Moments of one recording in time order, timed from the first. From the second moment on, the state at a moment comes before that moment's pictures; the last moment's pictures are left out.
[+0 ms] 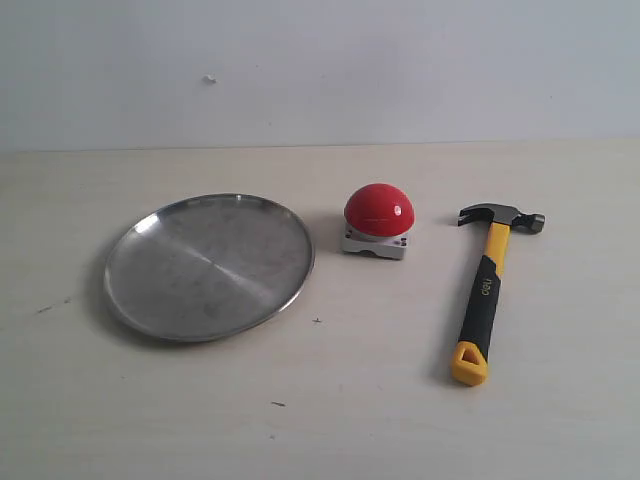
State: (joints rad) left arm 0.10 0.01 0.00 0.31 0.39 -0.51; right arm -0.04 0.01 0.00 -0.13 0.32 0.26
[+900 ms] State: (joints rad) left arm 0.10 0.01 0.00 0.31 0.39 -0.51; right arm -0.04 0.48 -0.56 0.21 0.04 0.27
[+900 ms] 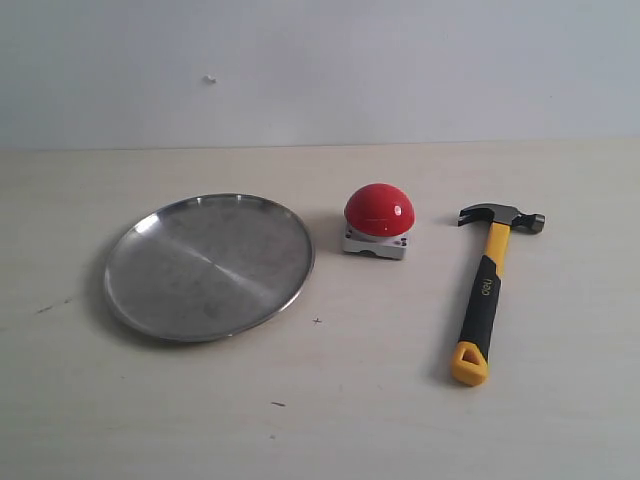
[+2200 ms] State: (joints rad) left arm 0.10 0.01 0.00 0.31 0.39 -0.51; right arm -0.04 2.02 -1.45 0.44 0.86 -0.22
